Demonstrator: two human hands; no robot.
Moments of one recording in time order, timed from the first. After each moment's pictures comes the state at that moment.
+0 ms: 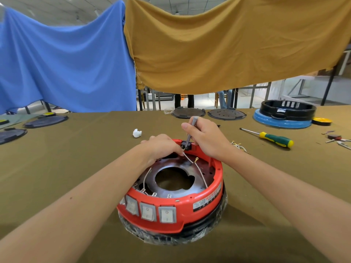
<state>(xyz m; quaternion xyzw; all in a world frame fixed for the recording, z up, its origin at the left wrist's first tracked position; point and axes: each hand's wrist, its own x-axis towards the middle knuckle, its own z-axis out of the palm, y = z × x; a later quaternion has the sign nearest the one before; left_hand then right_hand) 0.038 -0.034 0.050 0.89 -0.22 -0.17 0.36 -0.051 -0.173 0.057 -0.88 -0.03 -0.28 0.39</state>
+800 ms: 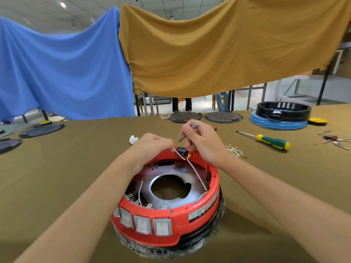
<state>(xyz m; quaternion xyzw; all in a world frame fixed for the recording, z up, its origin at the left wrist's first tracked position) 0.028 -0.015 0.068 0.82 -0.27 -0.13 0.48 -0.042 -0.183 0.047 -0.81 -0.06 -0.30 0.50</state>
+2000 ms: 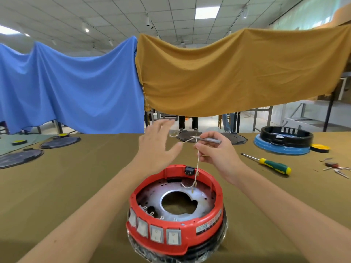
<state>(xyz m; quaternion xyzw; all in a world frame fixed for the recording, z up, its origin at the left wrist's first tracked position) -0.005 0.009 0.115 0.83 -0.39 0.23 0.32 -0.075 -0.175 0.086 -0.68 -0.02 -0.27 0.68</state>
